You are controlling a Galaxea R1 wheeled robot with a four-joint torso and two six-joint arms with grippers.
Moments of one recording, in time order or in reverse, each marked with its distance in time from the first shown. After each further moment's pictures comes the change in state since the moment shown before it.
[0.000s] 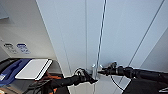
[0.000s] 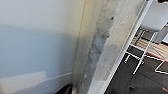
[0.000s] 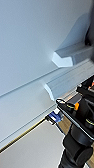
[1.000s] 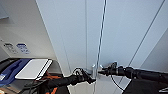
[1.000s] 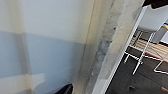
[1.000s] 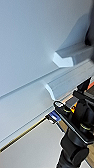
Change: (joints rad) left arm -0.001 -0.055 0.053 -0.006 -0.013 0.026; right arm -0.002 -0.012 0.009 0.000 0.010 -0.001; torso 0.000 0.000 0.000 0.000
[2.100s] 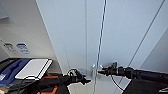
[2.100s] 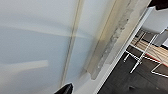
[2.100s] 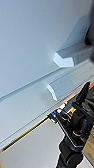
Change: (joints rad) left arm -0.005 -0.154 0.128 -0.117 0.043 -0.003; right arm -0.006 -0.003 -0.002 0.001 0.026 0.000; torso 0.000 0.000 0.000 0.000
